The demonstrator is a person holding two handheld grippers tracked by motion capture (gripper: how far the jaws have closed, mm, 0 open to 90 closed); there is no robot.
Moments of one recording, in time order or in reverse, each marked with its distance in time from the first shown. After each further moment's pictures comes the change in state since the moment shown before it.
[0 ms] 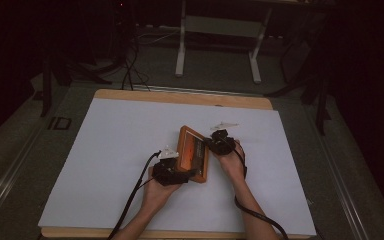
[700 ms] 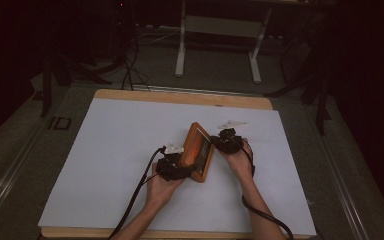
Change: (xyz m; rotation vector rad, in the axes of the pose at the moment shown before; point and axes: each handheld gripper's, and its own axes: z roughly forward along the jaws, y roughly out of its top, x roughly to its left) left arm -0.012 0.019 0.003 0.030 0.063 0.028; right arm -0.016 0.001 -0.024 -0.021 -0.005 -0.024
